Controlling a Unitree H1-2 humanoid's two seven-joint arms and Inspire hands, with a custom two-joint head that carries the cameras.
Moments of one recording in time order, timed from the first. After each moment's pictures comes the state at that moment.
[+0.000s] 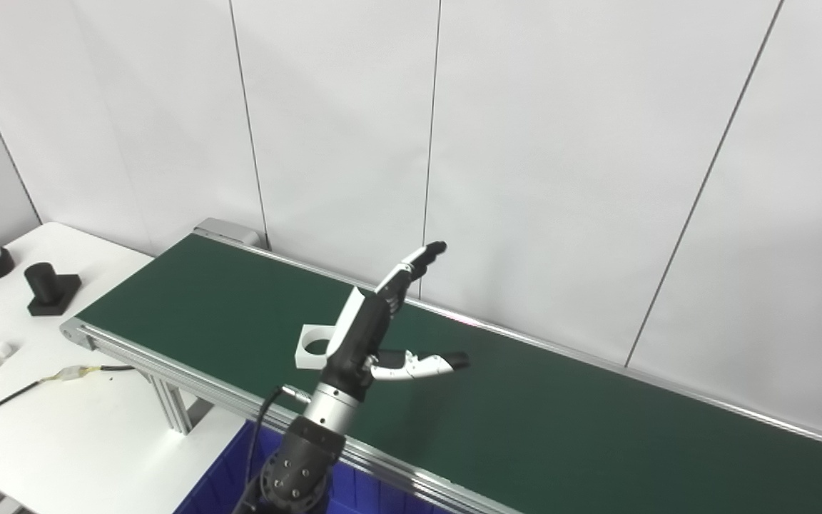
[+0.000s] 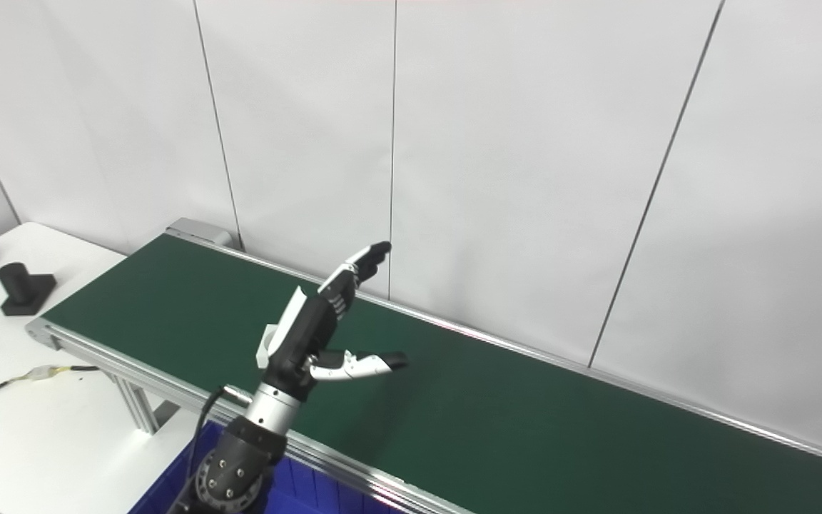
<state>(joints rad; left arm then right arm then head) -0.24 0.16 0.12 0.06 0.07 -0.42 -0.02 0.11 -0.15 0.43 0.35 -0.15 -0.42 -0.46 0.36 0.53</state>
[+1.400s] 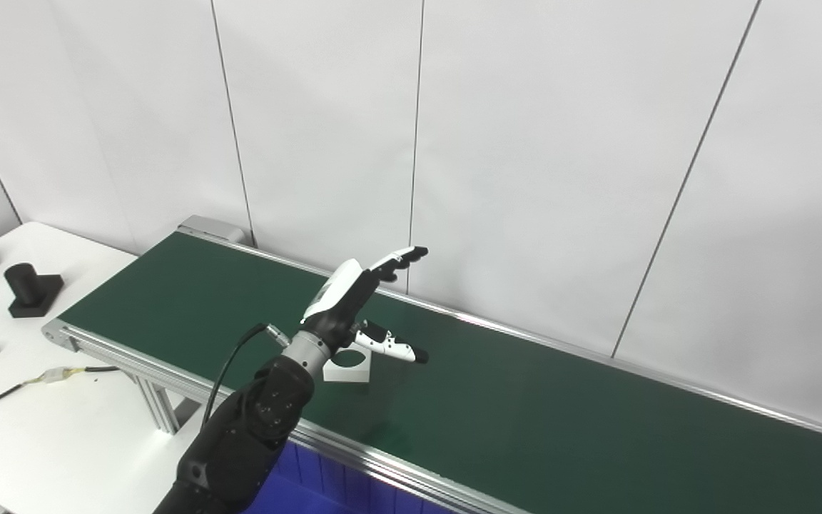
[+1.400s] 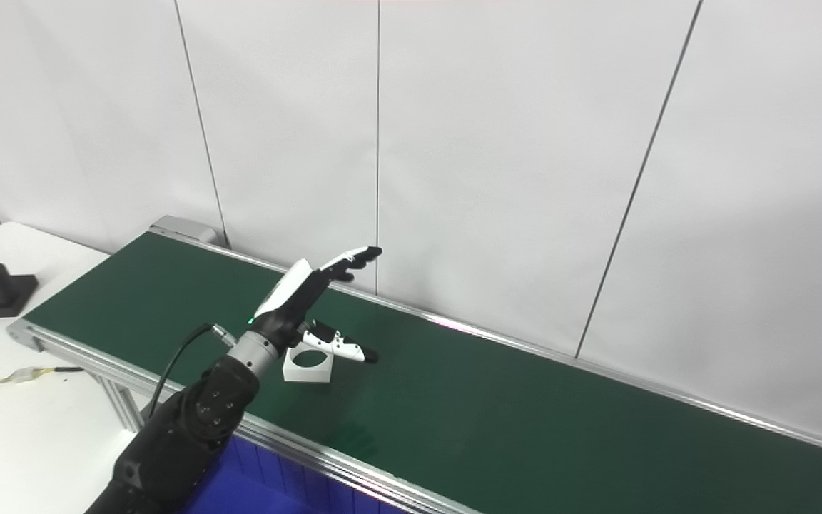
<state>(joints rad) -0.38 0.37 0.00 0.29 0.42 -0.22 0.00 0.10 -0.13 0.44 0.36 -0.19 -0.42 -0.45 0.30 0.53</state>
